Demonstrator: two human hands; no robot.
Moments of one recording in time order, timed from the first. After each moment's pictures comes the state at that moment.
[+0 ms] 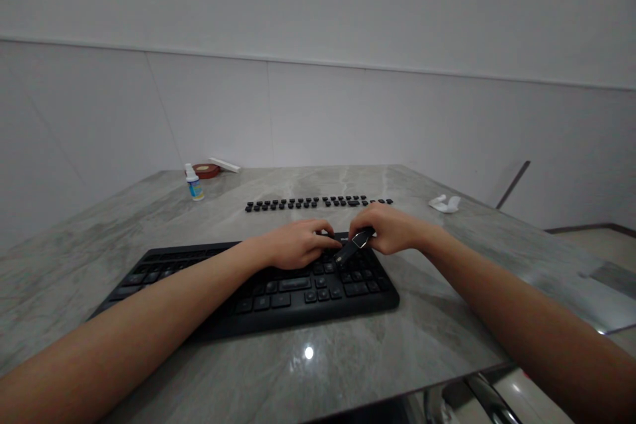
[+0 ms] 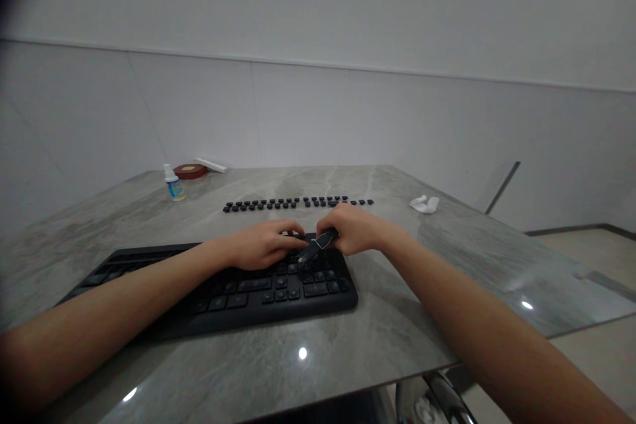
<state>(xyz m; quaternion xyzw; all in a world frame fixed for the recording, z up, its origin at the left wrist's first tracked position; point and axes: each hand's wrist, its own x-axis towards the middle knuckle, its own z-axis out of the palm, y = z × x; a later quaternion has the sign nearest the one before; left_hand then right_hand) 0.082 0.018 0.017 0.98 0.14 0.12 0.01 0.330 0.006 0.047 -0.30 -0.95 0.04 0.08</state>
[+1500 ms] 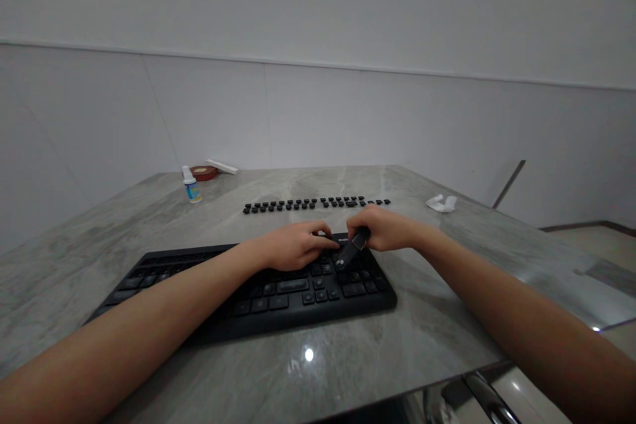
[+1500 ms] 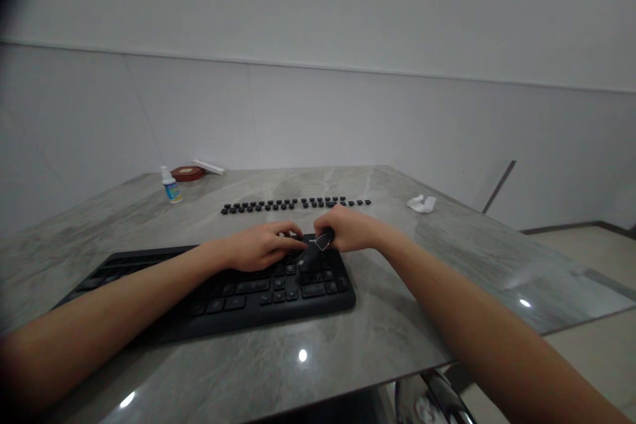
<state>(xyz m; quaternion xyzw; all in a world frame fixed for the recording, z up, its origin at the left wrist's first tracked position) 0.082 0.014 0.021 0.98 0.16 0.10 0.02 0.327 0.007 0.048 -0.35 -0.93 0.07 0.07</state>
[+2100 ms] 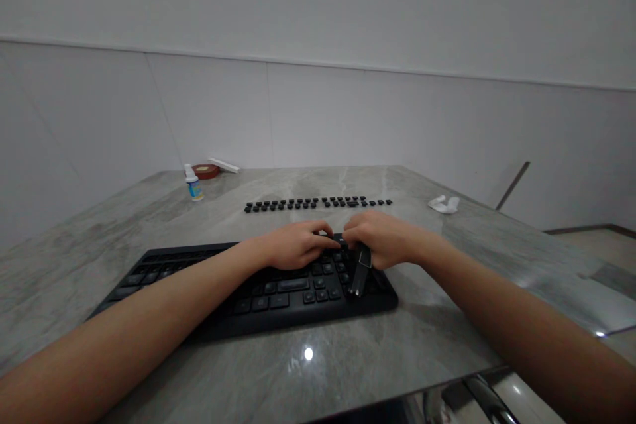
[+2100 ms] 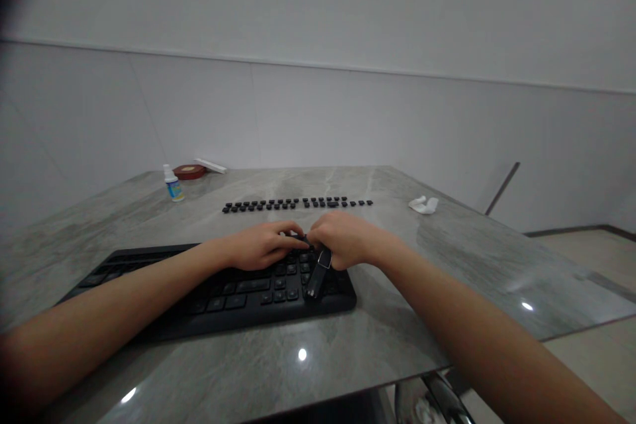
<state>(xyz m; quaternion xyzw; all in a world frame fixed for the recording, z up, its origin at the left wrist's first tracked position) 0.080 0.019 0.015 0.98 0.14 0.13 0.04 0.311 -0.013 0.058 -0.28 -0.96 -0.03 0.00</state>
